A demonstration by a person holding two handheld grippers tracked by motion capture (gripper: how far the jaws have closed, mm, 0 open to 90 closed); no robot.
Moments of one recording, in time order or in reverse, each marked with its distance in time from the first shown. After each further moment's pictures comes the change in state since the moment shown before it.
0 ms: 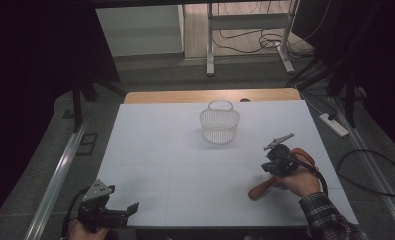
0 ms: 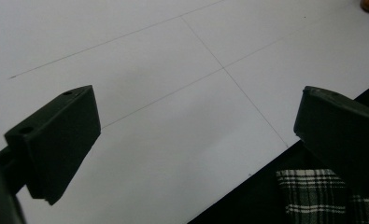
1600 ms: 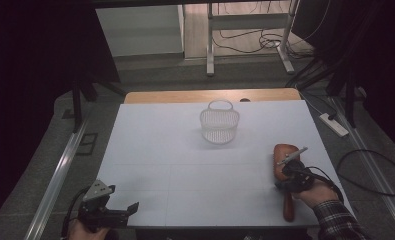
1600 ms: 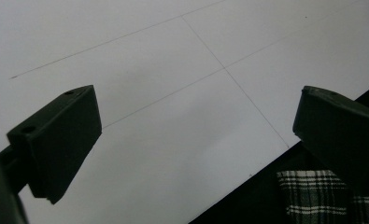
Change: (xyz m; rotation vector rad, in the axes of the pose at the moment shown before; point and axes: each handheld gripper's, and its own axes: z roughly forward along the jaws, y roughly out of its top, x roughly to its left) left arm 0.000 0.000 0.000 0.001 0.003 0.000; right arm -0.011 -0.053 -0.007 0.115 0.087 0.004
